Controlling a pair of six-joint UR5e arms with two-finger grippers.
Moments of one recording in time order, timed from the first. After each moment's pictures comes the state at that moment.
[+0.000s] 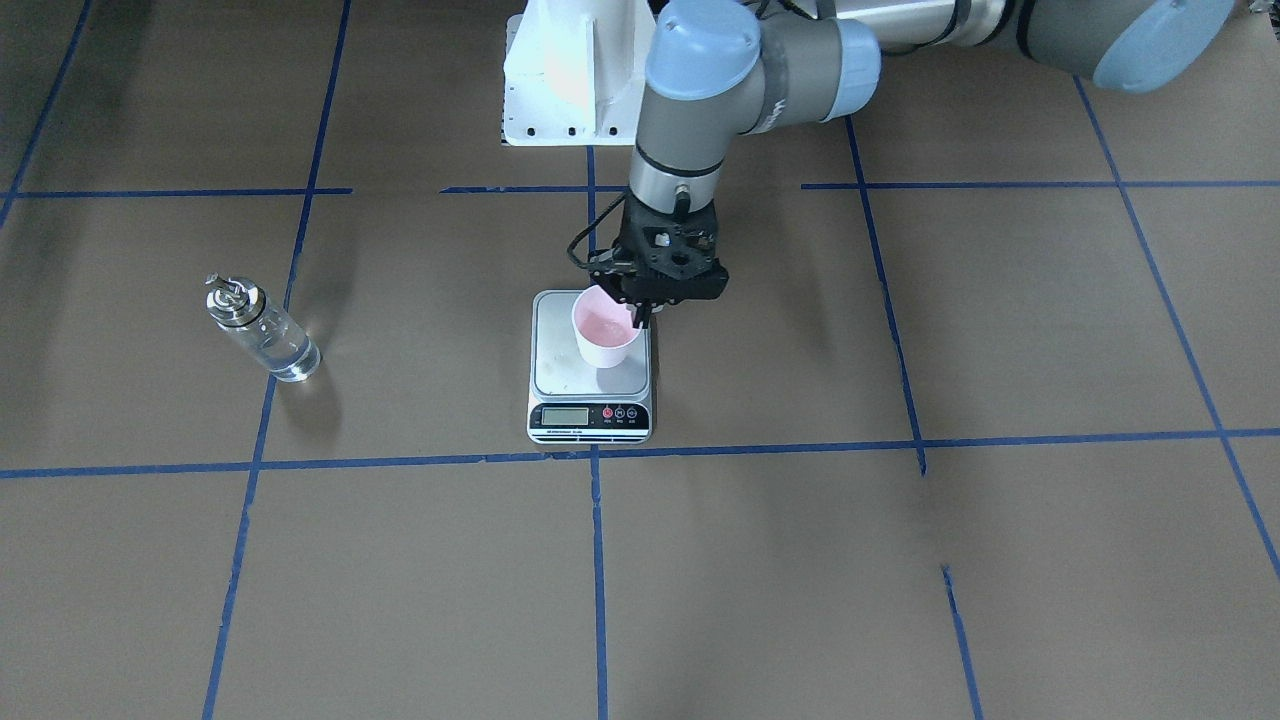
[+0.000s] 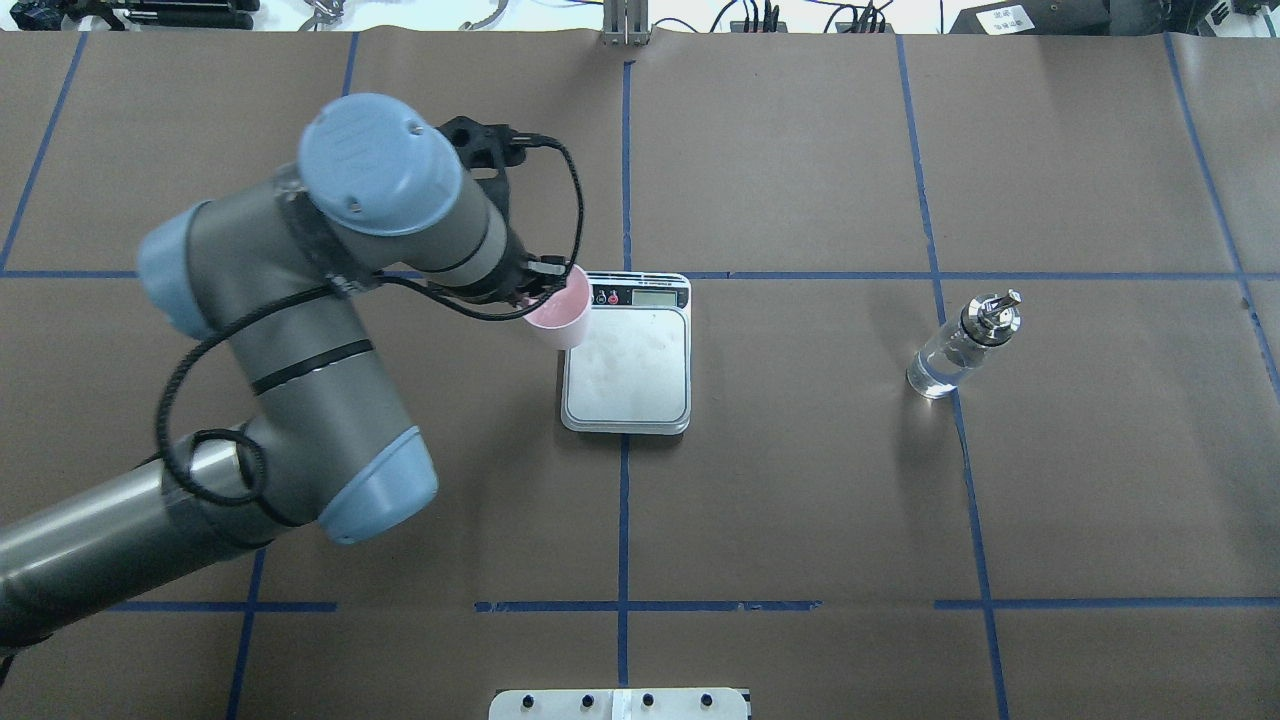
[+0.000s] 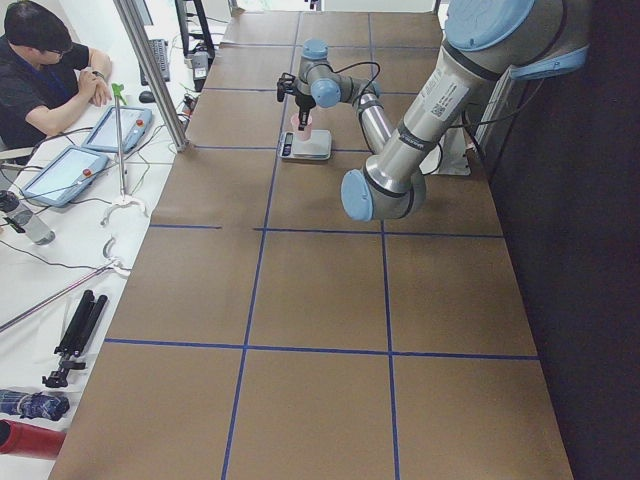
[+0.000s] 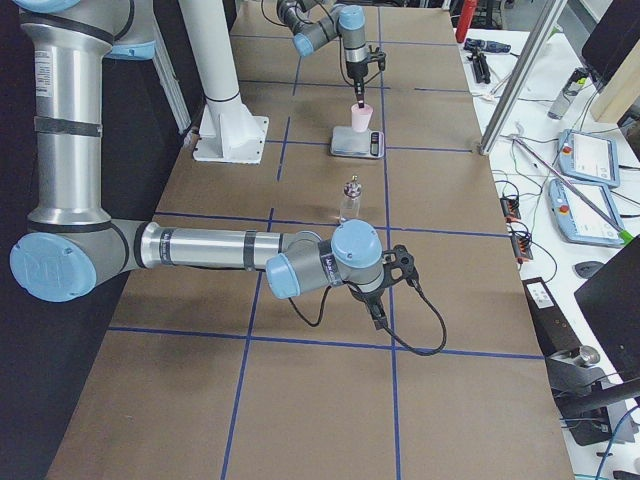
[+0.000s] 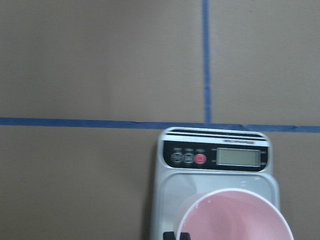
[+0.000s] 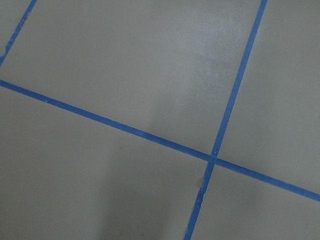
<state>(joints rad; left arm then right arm) -0.58 -2.41 -1.59 -1.64 -1.83 -1.24 1.55 -1.64 1.64 -1.21 2.42 -0.06</state>
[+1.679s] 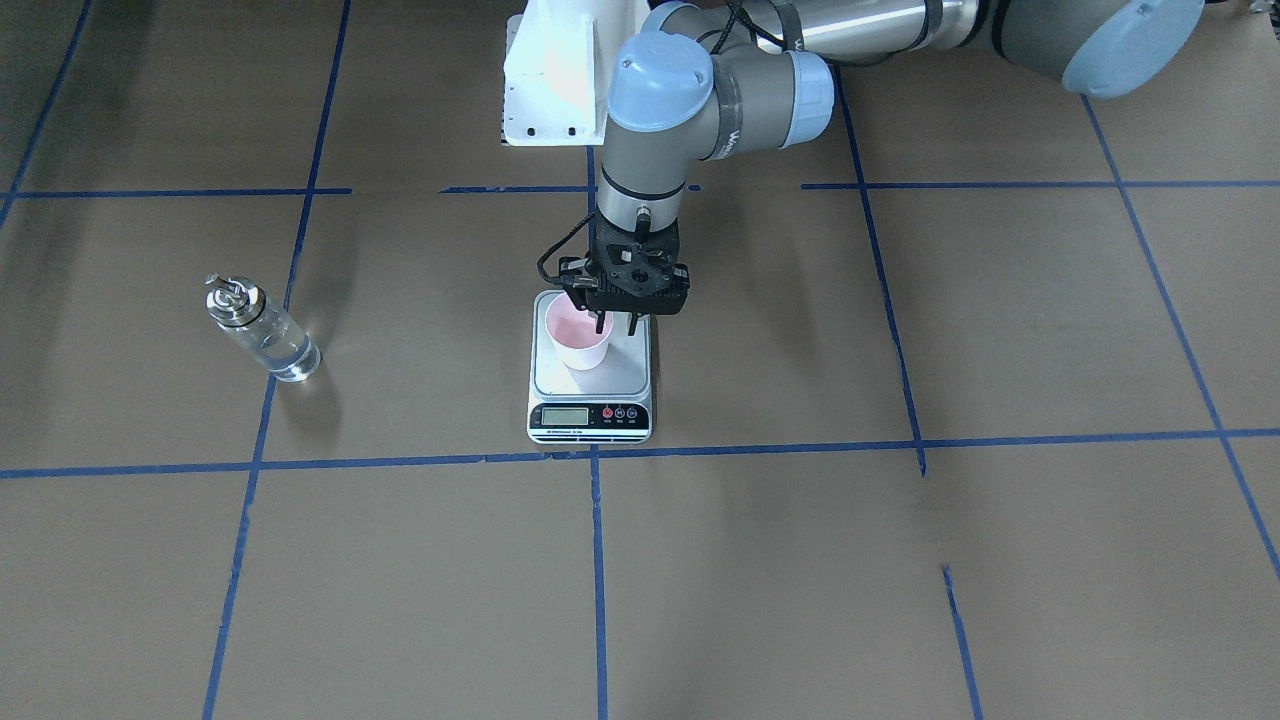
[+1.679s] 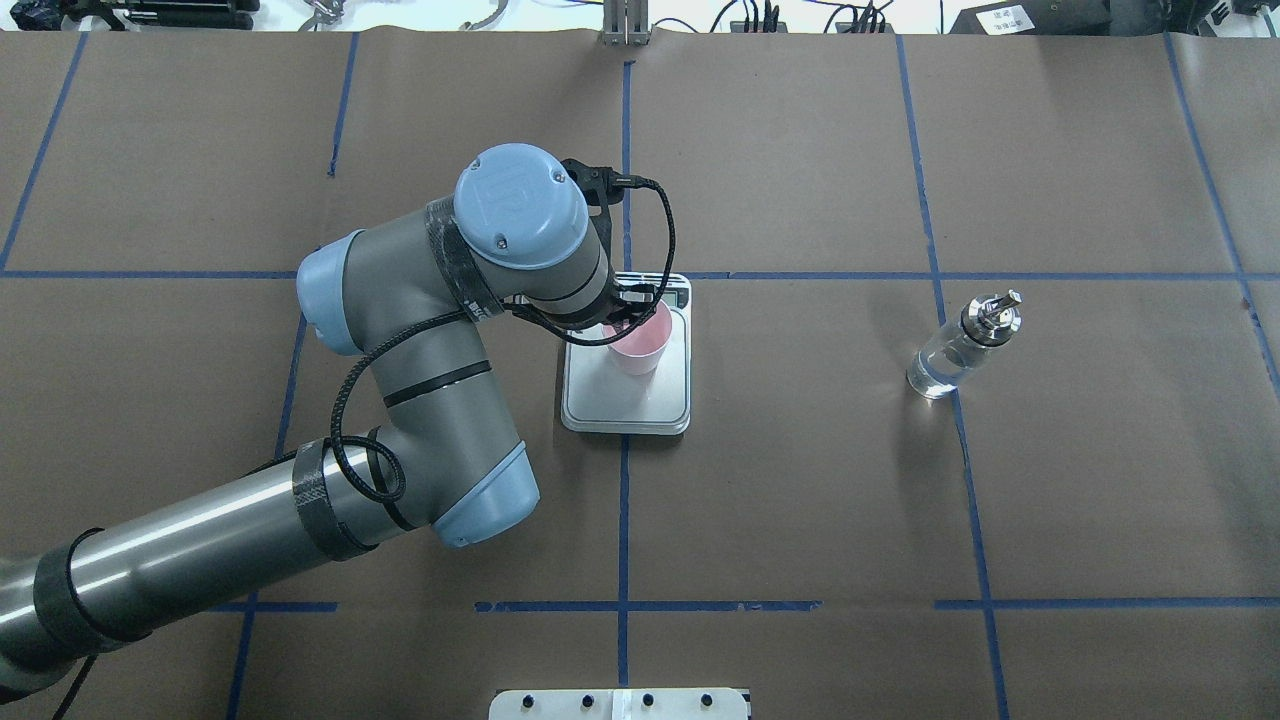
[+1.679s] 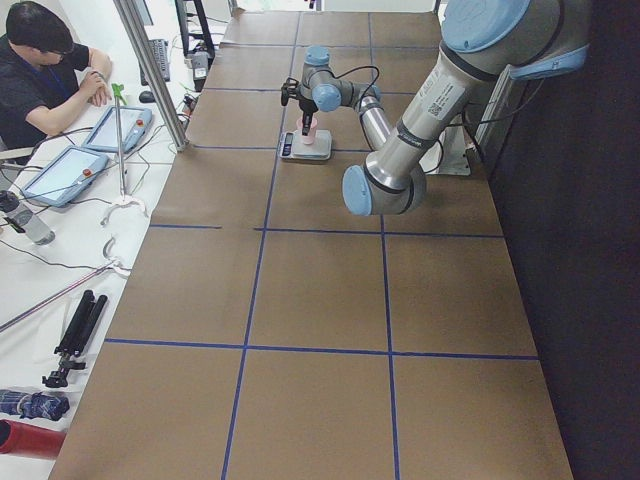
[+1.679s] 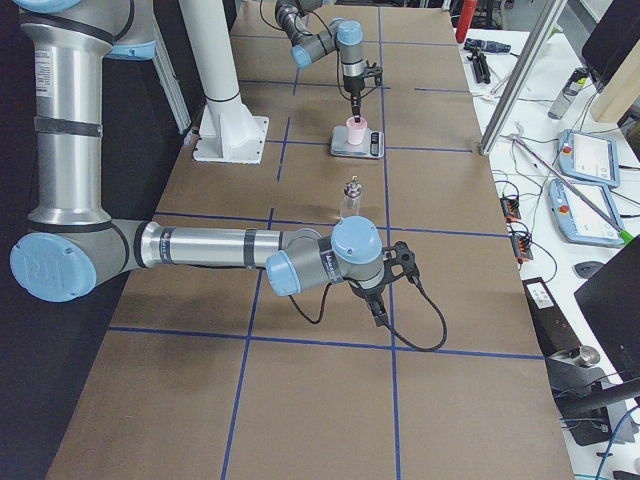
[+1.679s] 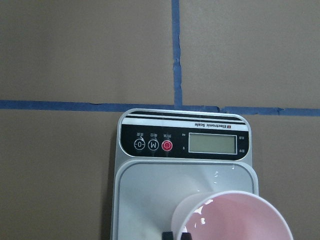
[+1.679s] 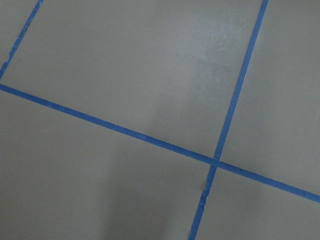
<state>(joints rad) -0.55 -2.40 -1.56 -1.66 -1.82 -1.18 1.55 -1.64 1.65 -1.21 2.42 -0.04</state>
